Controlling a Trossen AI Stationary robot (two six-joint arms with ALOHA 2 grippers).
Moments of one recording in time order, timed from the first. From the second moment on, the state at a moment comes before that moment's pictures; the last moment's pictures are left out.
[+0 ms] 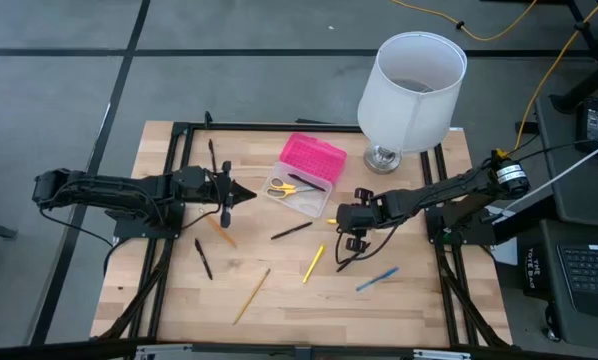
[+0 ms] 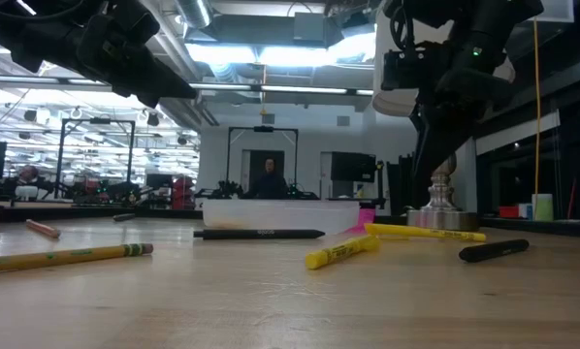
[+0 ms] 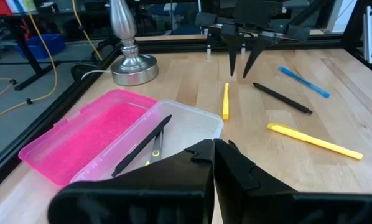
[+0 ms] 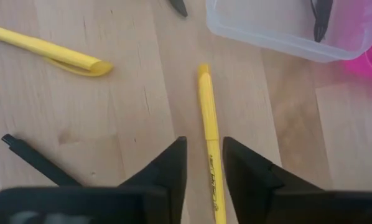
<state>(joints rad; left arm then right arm) 0.12 0.76 0.32 0.17 -0.01 0.05 0.17 1.53 0.96 -0.64 0.24 0.31</state>
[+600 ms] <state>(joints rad) 0.12 0.76 0.32 0.15 -0.01 0.04 0.12 1.53 0.78 -0.44 0.23 0.27</state>
